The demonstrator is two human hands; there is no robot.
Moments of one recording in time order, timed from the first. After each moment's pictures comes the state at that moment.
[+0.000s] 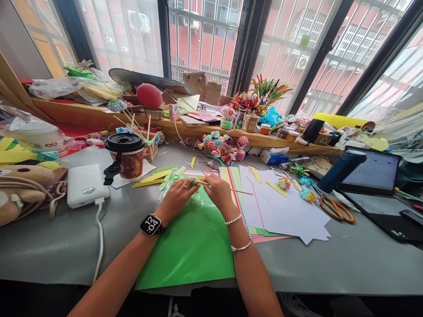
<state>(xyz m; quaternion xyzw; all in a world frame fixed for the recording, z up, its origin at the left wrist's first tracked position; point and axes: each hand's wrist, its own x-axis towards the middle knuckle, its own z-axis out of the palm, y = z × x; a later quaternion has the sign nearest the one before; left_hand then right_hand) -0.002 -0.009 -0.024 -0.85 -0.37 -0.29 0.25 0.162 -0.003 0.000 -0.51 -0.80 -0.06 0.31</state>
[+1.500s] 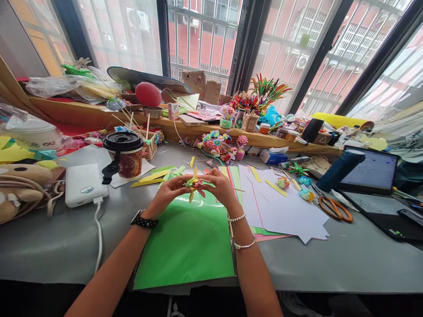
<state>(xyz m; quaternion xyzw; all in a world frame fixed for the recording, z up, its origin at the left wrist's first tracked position) -0.013 -0.009 -0.007 -0.59 -0.31 -0.50 -0.55 0.176 0.000 0.010 -0.35 -0.81 0.14 0.45</state>
